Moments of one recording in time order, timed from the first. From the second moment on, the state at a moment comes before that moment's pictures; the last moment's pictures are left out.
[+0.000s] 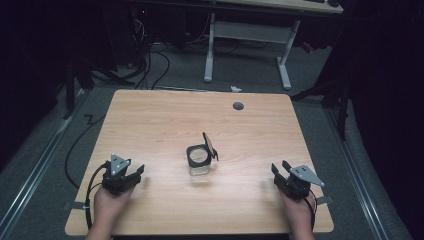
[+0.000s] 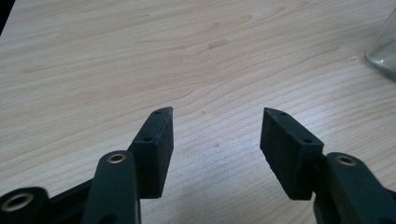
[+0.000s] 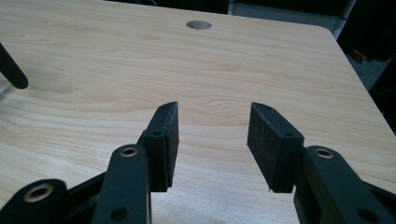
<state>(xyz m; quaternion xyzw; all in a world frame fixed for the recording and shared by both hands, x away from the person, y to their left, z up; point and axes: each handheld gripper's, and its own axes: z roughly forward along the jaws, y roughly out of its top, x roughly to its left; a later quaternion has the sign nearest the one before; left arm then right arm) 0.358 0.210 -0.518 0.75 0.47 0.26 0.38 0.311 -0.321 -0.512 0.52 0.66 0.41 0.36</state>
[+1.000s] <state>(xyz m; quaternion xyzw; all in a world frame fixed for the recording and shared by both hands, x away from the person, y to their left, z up) 0.357 0.214 -0.517 0.74 0.48 0.27 0.39 0.310 -0.317 -0.511 0.52 0.66 0.41 0.35</state>
